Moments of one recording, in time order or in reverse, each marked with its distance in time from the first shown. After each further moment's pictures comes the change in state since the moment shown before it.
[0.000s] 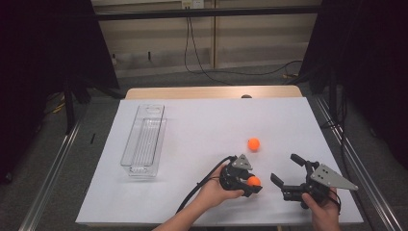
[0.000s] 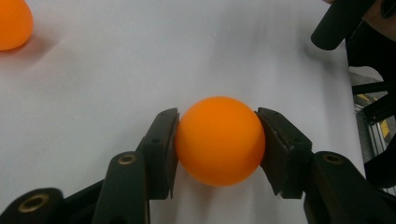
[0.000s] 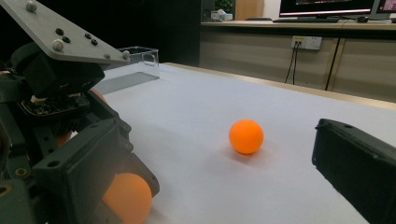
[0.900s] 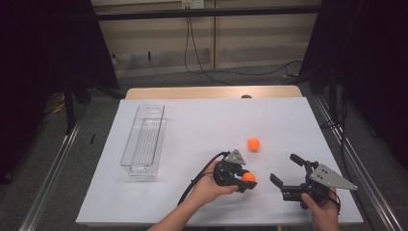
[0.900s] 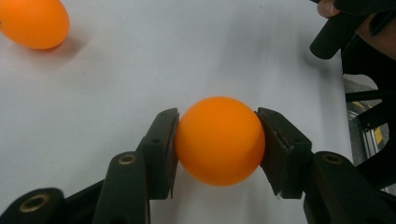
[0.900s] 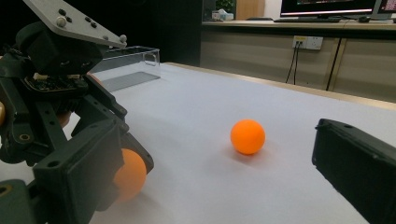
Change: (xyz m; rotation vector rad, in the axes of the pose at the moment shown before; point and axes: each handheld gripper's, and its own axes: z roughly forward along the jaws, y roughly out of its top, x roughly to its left) left arm 0.009 0.001 -0.018 -0.010 0.000 -0.036; right arm 0.001 0.000 0.001 0.002 0.003 -0.002
